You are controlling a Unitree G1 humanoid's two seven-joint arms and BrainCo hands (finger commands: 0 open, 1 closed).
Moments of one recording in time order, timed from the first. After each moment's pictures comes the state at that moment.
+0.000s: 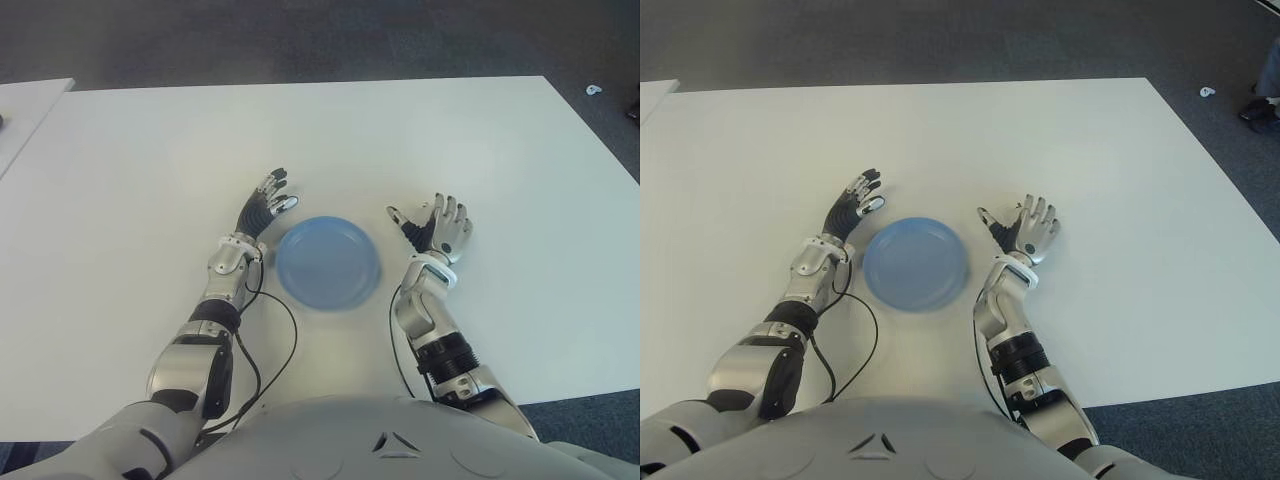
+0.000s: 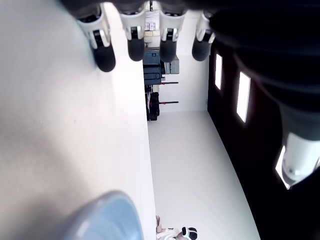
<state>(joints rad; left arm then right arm) -0.38 0.11 0.08 1.00 -0.05 -0.57 -0.29 -0.15 -0.02 0.33 0.22 -0.93 0.78 -0.46</state>
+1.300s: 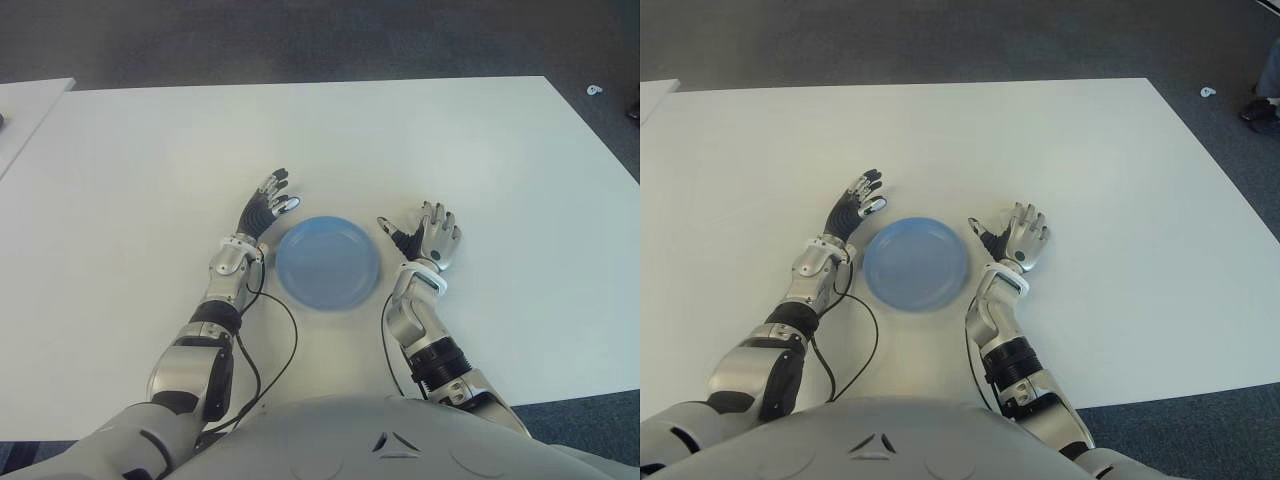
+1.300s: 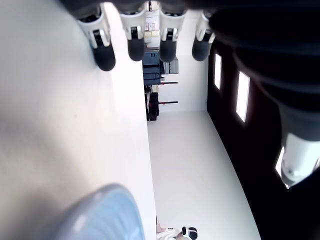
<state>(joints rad) -0.37 0.11 0.07 0.98 -0.05 -0.56 -0.28 -0.14 0.00 0.37 0.27 -0.94 0.81 -0.47</state>
